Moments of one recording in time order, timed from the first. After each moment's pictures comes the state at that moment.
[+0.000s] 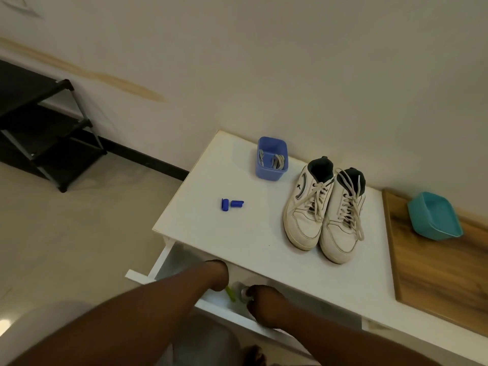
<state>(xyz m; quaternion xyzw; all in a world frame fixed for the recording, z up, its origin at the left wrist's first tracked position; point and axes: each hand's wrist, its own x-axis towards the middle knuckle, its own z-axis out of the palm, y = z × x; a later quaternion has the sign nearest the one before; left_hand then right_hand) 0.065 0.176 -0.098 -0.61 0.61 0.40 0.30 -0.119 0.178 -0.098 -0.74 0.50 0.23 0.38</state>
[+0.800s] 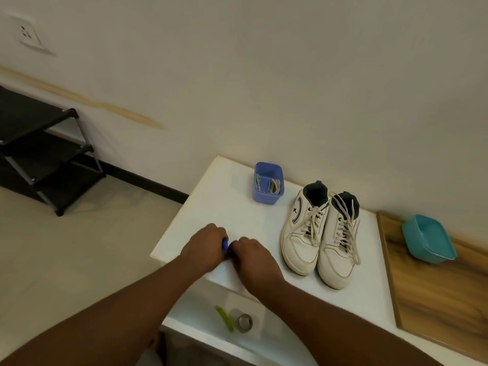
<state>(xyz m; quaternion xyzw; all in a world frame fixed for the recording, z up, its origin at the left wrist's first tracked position) 0.121 0.127 -0.045 -0.75 0.61 0.23 -0.10 -0.046 0.103 -0.041 -0.90 0.40 -0.04 0.16</state>
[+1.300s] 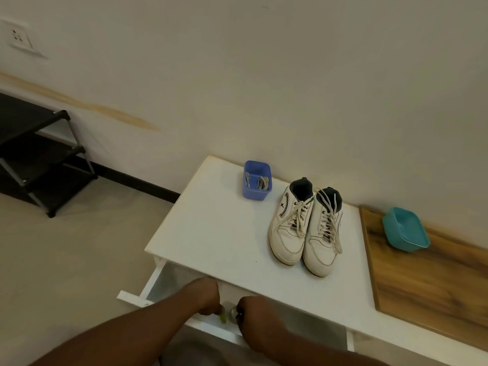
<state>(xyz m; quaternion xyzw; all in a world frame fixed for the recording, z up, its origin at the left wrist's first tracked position) 0.061 0.195 -0.069 -0.70 0.55 0.41 0.20 -0.120 0.199 -0.065 -0.81 0.51 0.09 0.27</state>
